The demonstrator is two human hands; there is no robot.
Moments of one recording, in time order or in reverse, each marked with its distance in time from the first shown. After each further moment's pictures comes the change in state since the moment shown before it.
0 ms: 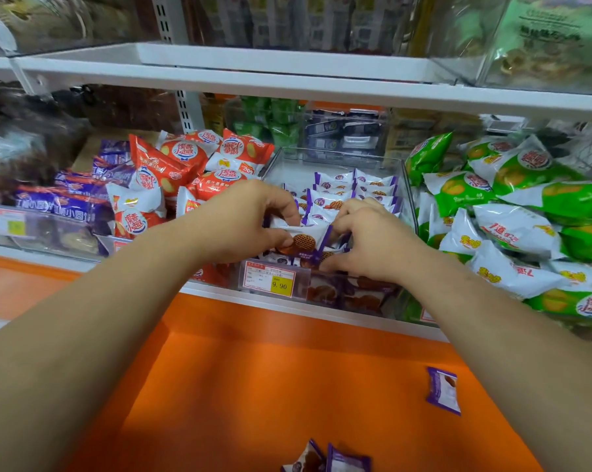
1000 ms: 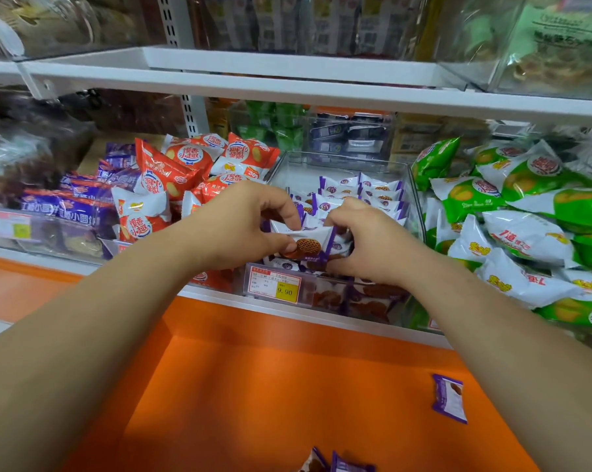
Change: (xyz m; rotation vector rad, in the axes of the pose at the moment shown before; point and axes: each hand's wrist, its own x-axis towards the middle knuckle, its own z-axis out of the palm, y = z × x) left_hand -0.007 -0.008 -0.004 -0.115 0.052 0.001; right_hand 0.011 0.001 0.005 0.109 0.032 -0.098
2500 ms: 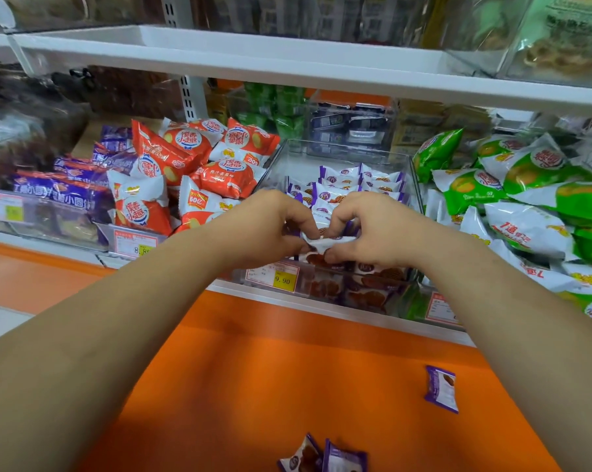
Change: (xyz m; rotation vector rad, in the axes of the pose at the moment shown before) left_hand 0.008 -0.001 0.034 0.011 -0.082 0.050; right_hand 0.001 0.001 -0.015 0.098 -0.138 0.069
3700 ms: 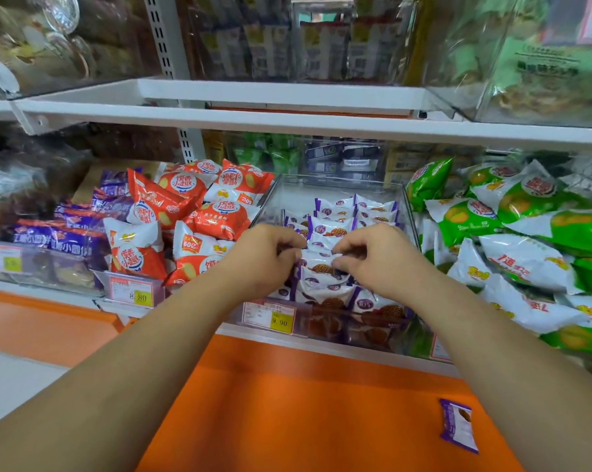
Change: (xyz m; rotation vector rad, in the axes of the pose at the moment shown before) left_hand 0.025 -0.008 0.014 -0.116 0.148 -0.288; right_hand 0.006 0.015 0.007 0.072 0.251 0.152
